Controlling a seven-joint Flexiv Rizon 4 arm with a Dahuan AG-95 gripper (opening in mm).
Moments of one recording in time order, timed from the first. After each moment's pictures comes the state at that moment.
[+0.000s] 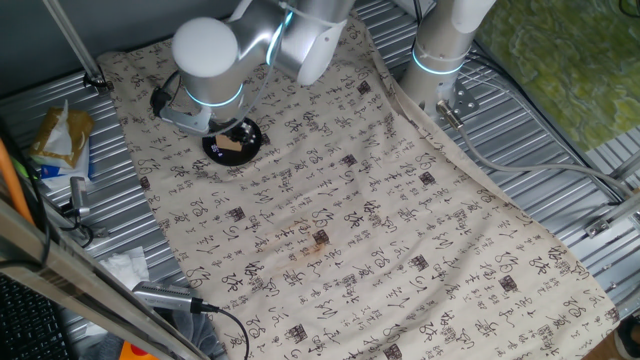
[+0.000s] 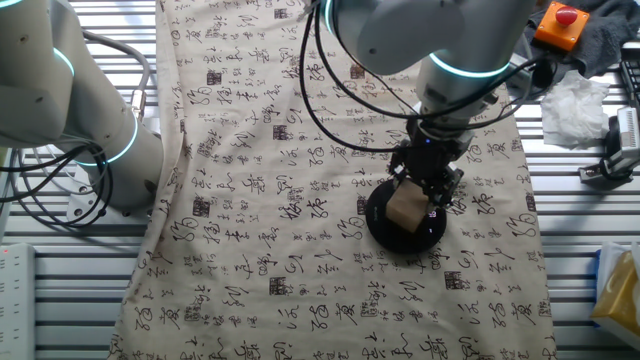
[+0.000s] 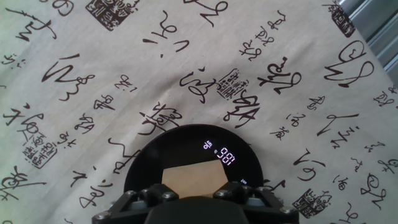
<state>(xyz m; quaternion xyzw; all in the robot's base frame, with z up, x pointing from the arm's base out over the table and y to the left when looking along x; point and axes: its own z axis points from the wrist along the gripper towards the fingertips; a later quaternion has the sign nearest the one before) 0.528 -0.075 0.058 0.39 -0.91 0.11 0.07</state>
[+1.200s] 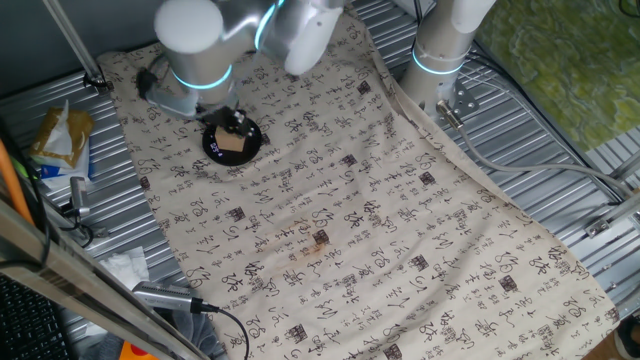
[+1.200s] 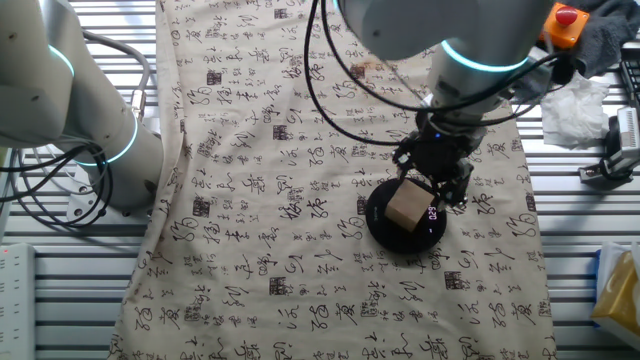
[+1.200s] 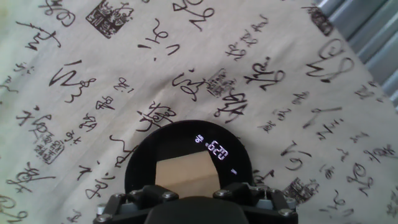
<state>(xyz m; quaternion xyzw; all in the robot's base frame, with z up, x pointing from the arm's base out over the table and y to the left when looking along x) 0.536 -0.075 0.102 0.35 -0.93 0.08 0.05</state>
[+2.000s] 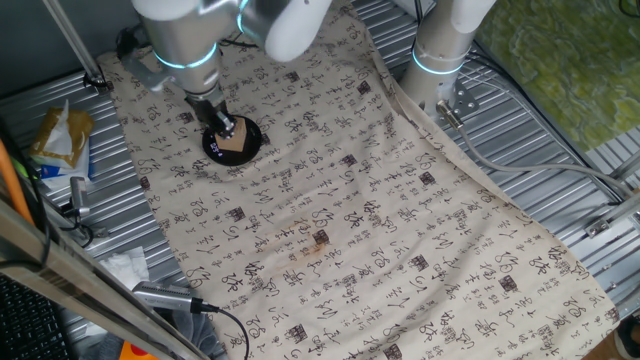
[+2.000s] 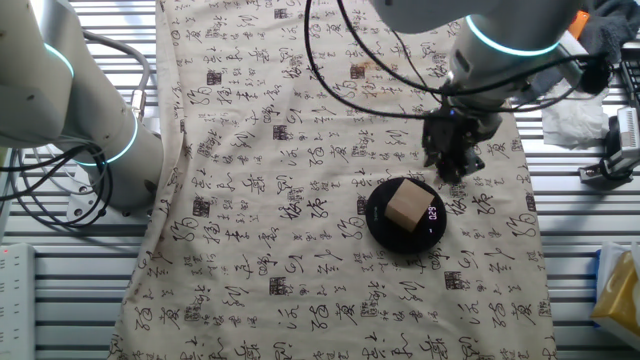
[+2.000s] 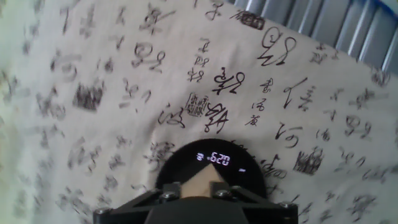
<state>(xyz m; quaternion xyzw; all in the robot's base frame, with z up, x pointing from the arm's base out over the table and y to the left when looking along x) 0.552 -0.050 0.132 0.14 -0.99 0.04 0.03</state>
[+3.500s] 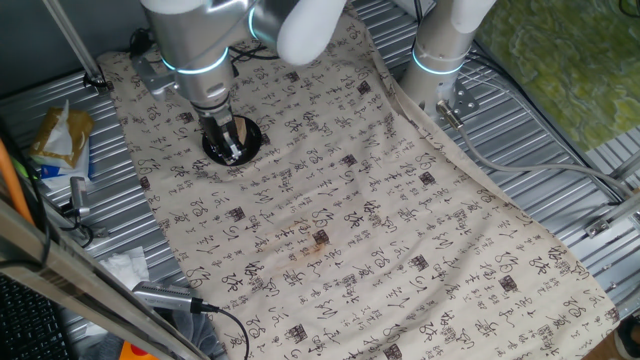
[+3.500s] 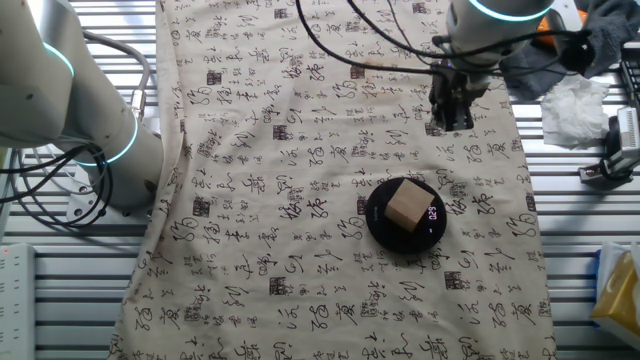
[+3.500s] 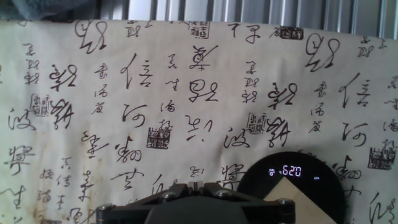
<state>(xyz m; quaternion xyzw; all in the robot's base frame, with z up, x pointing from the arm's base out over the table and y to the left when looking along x) 0.557 0.029 0.143 0.07 -1.00 -0.02 0.00</state>
